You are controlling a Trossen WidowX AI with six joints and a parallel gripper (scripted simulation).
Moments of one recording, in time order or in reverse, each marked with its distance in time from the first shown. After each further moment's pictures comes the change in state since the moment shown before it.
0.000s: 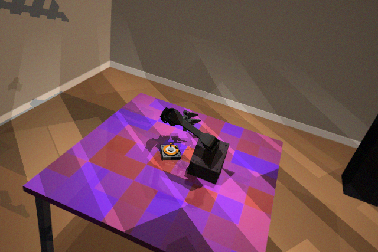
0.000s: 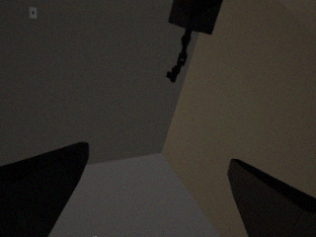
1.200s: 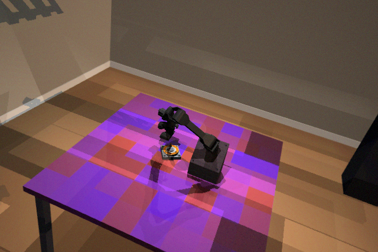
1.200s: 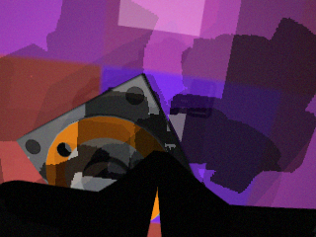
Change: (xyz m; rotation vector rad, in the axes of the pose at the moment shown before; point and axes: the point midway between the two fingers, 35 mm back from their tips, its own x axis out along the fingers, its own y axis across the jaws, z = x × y) arm -0.199 0.064 0.078 0.485 -1.782 0.362
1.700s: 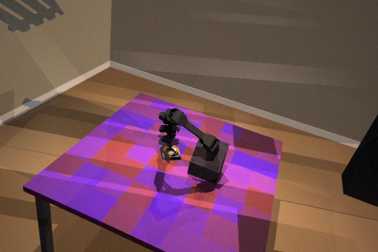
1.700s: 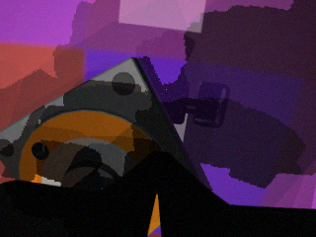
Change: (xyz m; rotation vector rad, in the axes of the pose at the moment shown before) arm 0.027 -0.004 -0.012 0.010 0.010 0.007
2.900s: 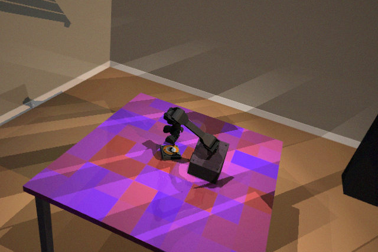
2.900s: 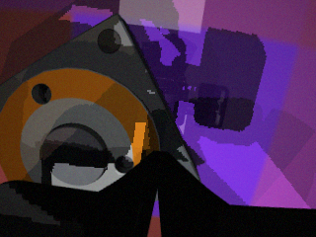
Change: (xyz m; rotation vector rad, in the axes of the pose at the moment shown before) arm 0.000 -0.011 -0.025 -0.002 -0.008 0.000
